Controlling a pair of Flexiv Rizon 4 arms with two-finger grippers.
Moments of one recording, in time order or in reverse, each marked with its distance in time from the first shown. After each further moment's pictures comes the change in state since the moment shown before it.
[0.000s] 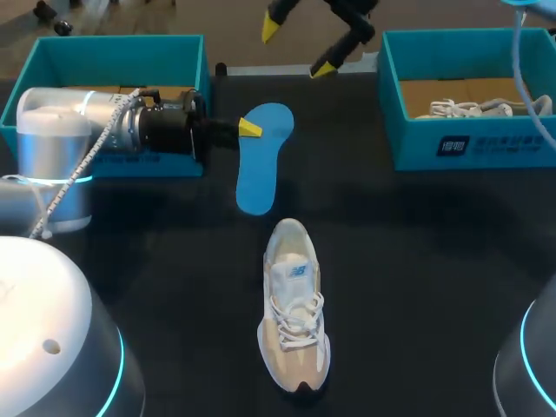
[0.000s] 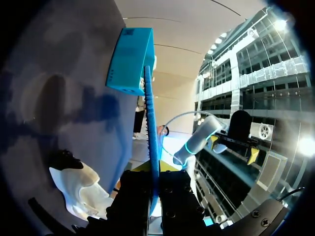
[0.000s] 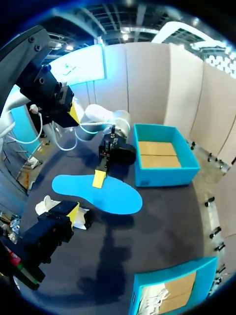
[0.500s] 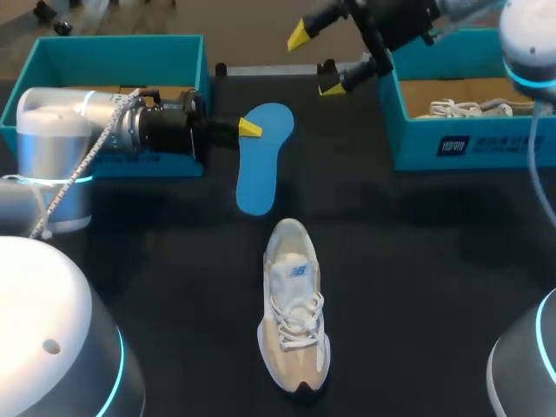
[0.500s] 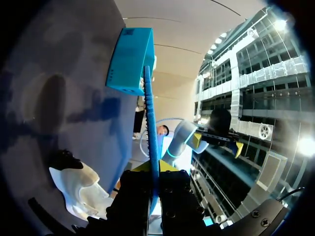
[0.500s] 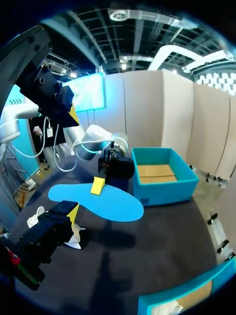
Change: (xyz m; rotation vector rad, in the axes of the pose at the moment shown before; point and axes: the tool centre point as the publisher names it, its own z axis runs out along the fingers) left arm 0.000 0.000 0.000 0.000 0.000 0.000; right arm -0.026 -0.001 0.000 -0.020 0.319 0.000
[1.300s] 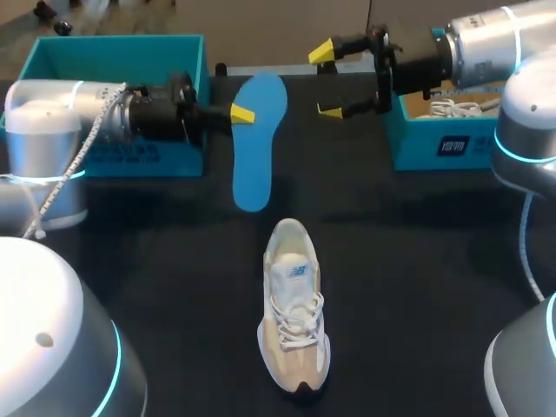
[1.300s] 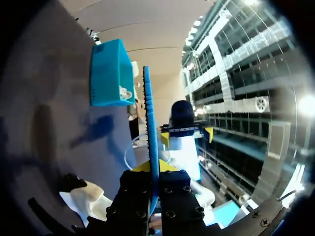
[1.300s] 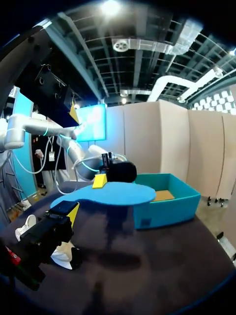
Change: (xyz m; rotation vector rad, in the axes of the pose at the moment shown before) left arm 0.025 -0.002 -0.012 0.025 0.023 0.304; right arm -0.028 -0.002 0.000 -0.016 0.331 -0.021
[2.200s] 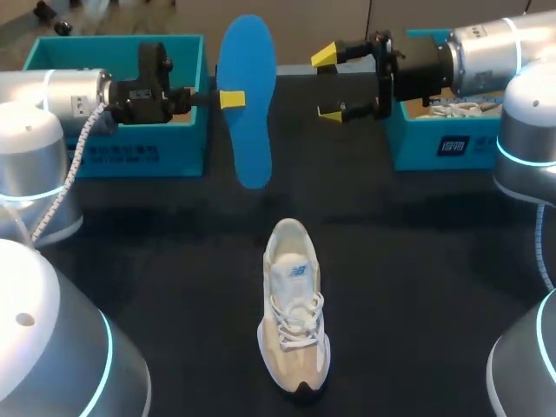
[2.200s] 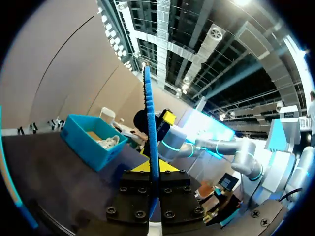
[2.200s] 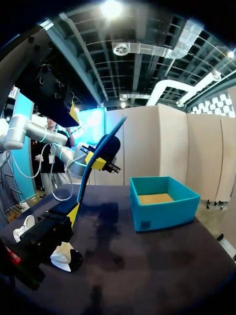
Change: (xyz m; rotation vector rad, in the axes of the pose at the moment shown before) left arm 0.050 0.002 -0.008 0.112 -0.056 0.876; right arm -0.004 -0.003 -0.001 -0.009 0.032 -0.006
